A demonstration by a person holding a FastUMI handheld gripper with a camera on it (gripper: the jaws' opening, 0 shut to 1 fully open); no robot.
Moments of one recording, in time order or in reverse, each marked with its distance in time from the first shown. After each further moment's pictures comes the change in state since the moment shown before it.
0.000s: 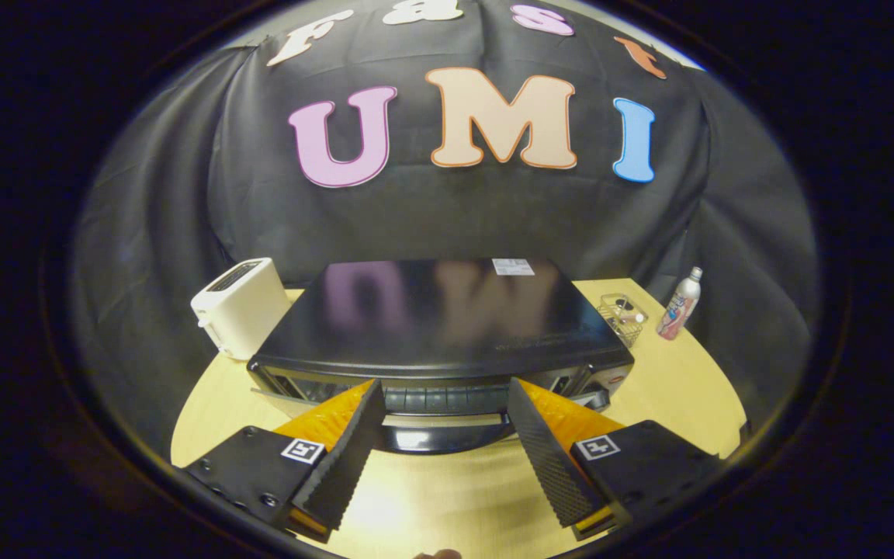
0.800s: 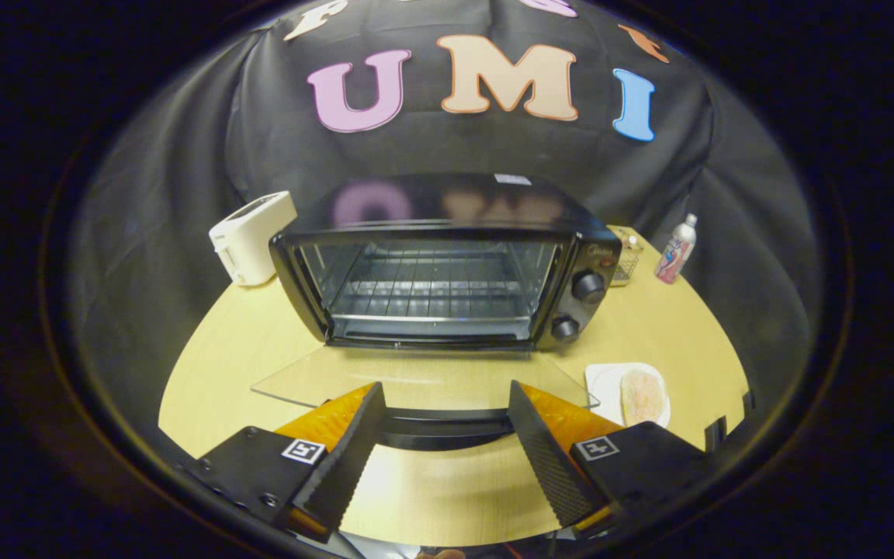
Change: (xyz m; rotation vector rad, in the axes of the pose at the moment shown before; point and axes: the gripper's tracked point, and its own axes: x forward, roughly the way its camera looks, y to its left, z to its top) arm -0.051 -0.006 -0.116 -0.028 0.199 0.032
